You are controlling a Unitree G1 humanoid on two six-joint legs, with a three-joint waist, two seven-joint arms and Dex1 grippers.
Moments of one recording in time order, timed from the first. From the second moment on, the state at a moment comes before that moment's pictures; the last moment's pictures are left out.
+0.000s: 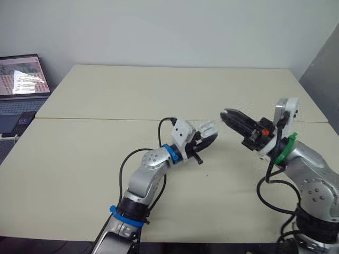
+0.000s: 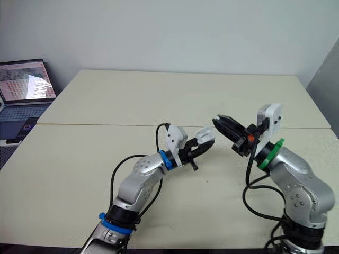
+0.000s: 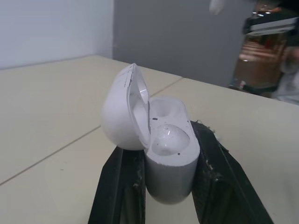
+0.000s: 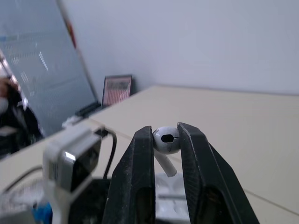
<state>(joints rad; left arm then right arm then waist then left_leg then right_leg) -0.45 0.05 -0.25 0.02 -0.23 0.22 -0.58 -0.36 -0.26 -0.32 -0.61 0.75 0.86 0.49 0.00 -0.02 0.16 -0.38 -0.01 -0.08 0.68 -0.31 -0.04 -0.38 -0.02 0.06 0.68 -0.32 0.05</state>
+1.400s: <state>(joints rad) -0.45 -0.06 -0.21 0.08 -0.20 0.08 -0.49 -0.26 -0.18 -0.04 -0.46 0.57 0.53 0.37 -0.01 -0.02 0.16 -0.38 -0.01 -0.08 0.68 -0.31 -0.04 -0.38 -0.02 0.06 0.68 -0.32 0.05</state>
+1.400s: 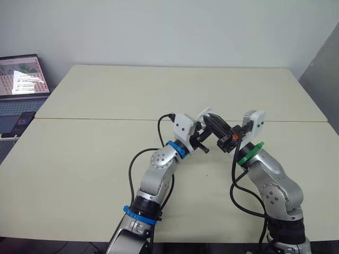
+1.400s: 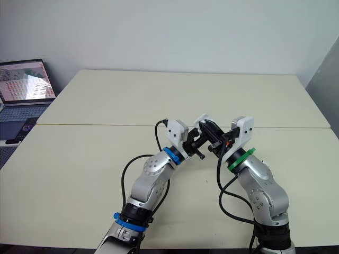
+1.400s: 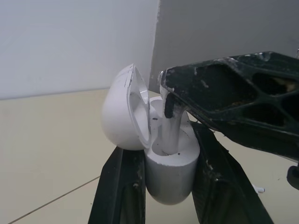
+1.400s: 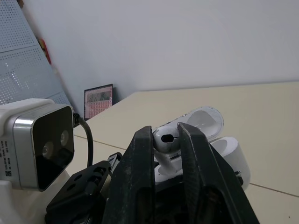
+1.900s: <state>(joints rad) -0.44 -0.06 -0.20 0.08 -0.20 0.10 -0.49 -0.24 -0.19 -0.03 -0.47 0.58 0.55 0.36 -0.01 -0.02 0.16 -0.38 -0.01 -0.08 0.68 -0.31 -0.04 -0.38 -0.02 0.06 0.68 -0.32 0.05</state>
